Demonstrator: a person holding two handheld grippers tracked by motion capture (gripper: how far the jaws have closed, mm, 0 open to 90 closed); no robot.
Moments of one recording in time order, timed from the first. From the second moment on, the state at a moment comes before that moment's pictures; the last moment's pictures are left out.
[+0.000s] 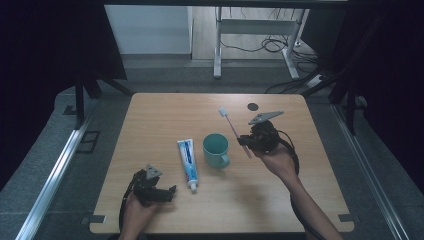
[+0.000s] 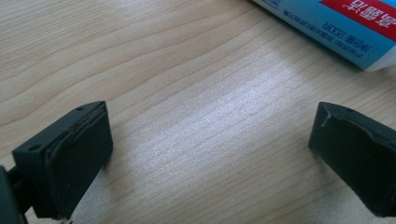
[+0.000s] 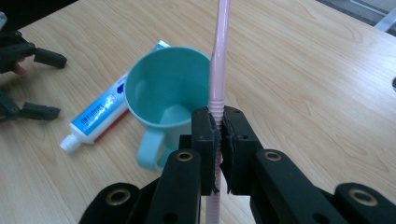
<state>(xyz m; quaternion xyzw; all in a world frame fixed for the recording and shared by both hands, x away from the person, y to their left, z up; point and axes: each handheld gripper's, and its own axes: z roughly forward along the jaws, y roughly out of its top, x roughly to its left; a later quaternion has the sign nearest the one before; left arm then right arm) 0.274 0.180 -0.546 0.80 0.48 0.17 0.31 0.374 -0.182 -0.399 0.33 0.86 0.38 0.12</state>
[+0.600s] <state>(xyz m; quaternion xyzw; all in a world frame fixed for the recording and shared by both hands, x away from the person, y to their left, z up) 0.274 0.180 -0.546 0.80 0.48 0.17 0.31 0.386 -0.148 -0.396 0.32 0.85 0.40 0.11</state>
